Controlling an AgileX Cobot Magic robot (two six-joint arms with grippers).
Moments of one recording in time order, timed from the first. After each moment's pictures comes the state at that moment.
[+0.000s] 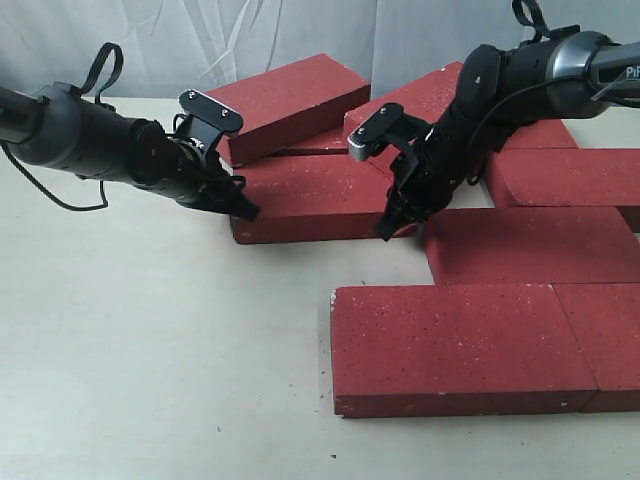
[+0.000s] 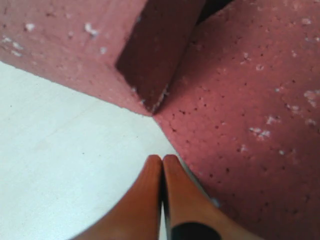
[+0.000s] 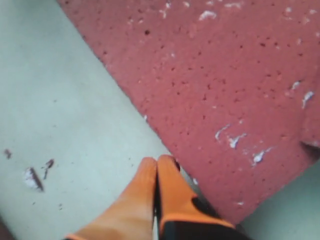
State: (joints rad) left arm -0.38 2.09 -1.19 -0.20 0.06 0.38; right arm 0.34 2.09 -1.39 0.35 0.72 -0.85
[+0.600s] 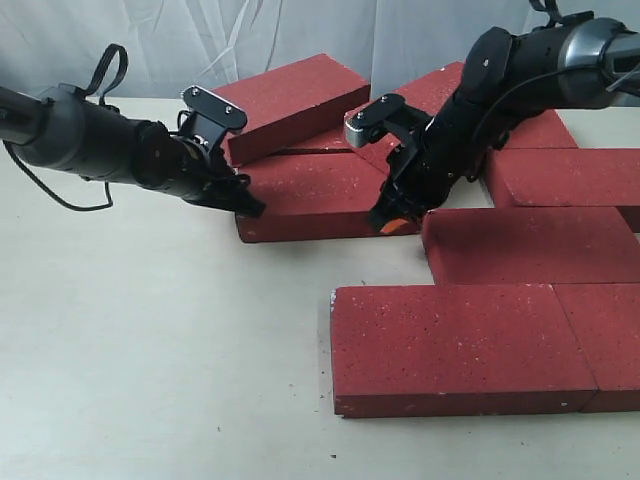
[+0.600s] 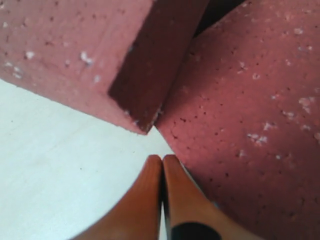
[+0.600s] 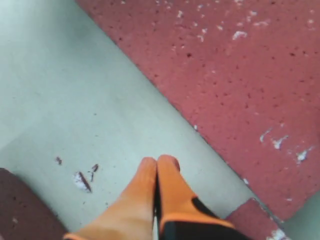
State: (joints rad) left arm -0.39 2.09 -1.19 -0.21 0.02 0.38; right arm 0.34 2.05 -1.39 0.45 0.79 -0.83
